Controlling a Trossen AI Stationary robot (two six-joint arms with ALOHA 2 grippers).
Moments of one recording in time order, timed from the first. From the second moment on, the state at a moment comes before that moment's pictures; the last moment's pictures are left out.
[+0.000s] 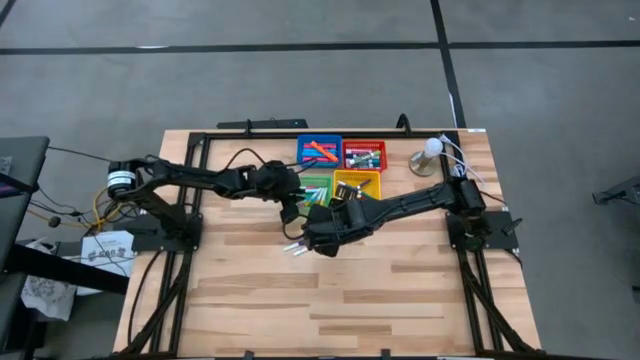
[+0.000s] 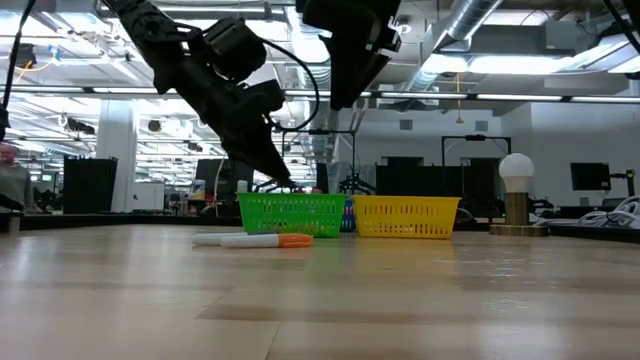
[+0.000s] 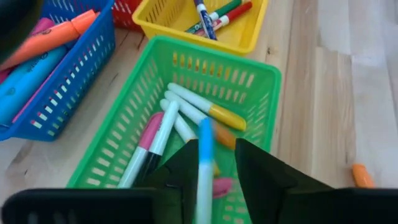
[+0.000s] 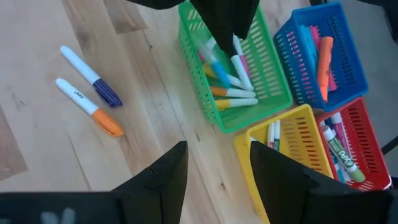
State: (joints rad) left arm 0.22 1.53 0.75 0.05 0.00 0.00; right arm 0.21 2.04 1.89 -1.19 0.52 0.41
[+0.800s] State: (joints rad) left arm -0.10 1.10 0.75 -0.17 -0.14 -0.43; right arm 0.20 2.04 1.74 -0.80 -0.18 0.03
